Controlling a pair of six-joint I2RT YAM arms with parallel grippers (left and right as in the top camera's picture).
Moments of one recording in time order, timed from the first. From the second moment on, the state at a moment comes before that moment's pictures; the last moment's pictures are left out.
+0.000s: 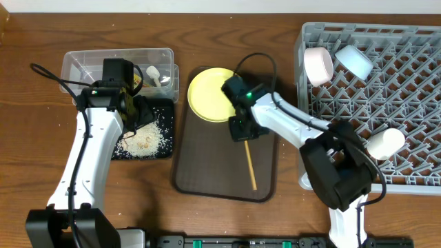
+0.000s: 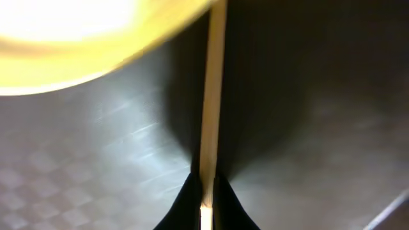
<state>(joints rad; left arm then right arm) 0.01 1.51 1.20 -1.01 -0.10 -0.51 0.61 2.09 1.46 -0.88 -0.05 0.45</state>
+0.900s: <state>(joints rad) 0.01 1.51 1.20 -1.01 -0.10 -0.51 0.17 1.65 1.51 -1.03 -0.02 0.17</state>
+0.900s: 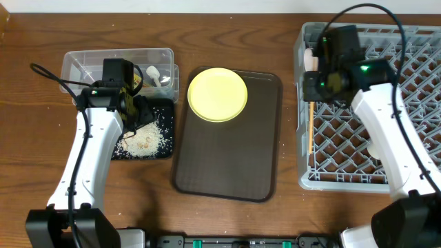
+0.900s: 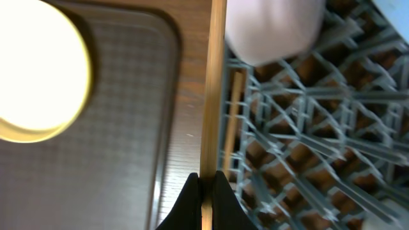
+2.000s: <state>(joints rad) 0.01 1.51 1.20 -1.01 -0.10 -0.51 0.11 1.81 1.47 -0.97 -0.05 0.15</state>
